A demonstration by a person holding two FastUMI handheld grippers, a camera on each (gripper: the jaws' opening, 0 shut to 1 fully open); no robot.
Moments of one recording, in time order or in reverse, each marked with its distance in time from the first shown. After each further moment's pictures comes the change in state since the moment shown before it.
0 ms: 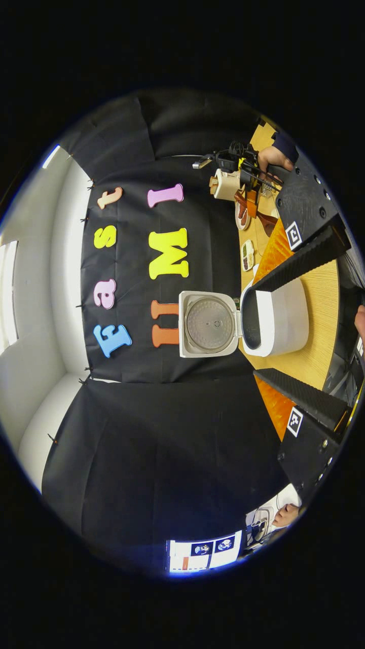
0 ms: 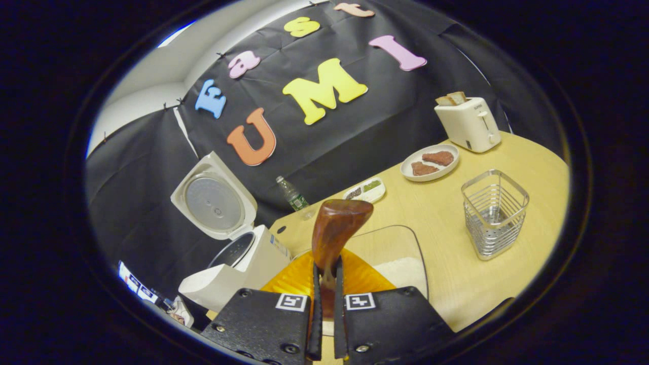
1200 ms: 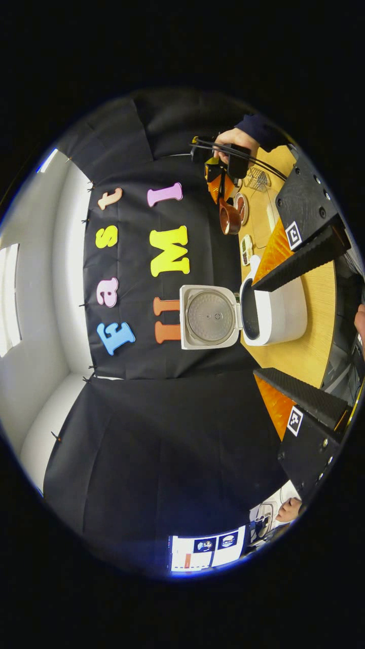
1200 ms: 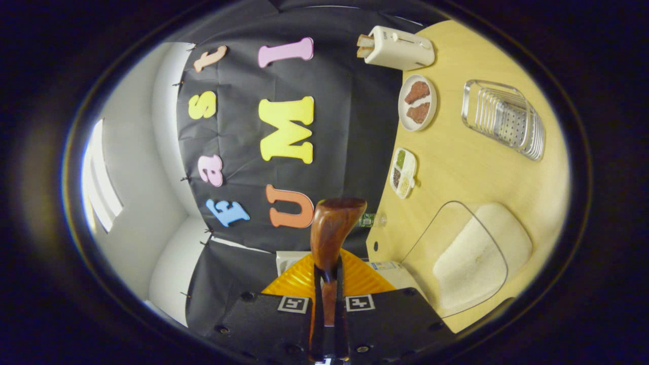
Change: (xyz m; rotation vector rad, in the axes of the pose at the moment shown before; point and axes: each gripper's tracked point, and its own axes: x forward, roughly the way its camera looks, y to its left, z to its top) left arm -0.018 0.026 0.000 0.043 -0.039 0.008; right arm -0.010 0.062 0.078 0.864 -0.021 0.309
